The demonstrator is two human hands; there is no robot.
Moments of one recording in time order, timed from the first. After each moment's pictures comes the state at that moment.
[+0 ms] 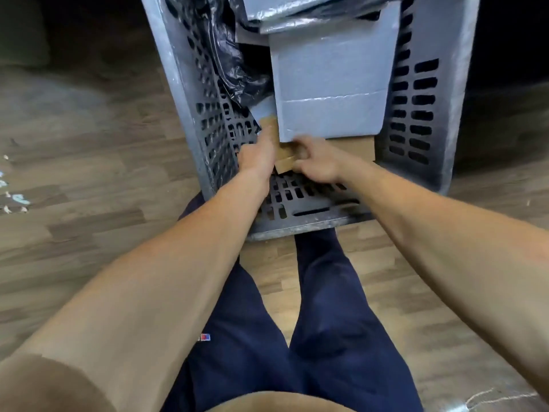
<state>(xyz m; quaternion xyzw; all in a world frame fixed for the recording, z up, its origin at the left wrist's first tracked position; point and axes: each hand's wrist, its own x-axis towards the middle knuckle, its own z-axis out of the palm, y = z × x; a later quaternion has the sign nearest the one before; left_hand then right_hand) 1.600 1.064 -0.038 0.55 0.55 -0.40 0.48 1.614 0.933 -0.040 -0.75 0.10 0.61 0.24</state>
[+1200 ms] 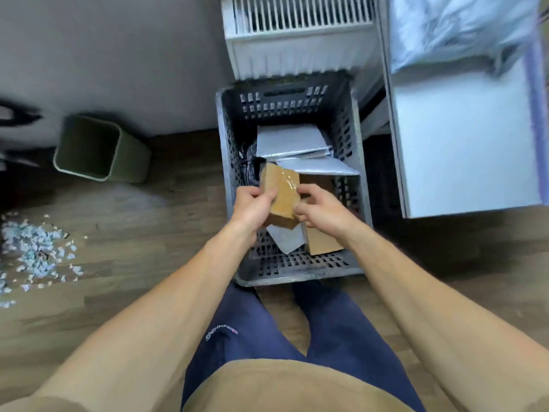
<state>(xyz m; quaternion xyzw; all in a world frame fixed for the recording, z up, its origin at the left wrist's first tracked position) 1.650 1.088 0.169 0.64 0.42 -0.27 0.59 1.661 0.927 0.192 -0.75 0.14 0.43 0.48</state>
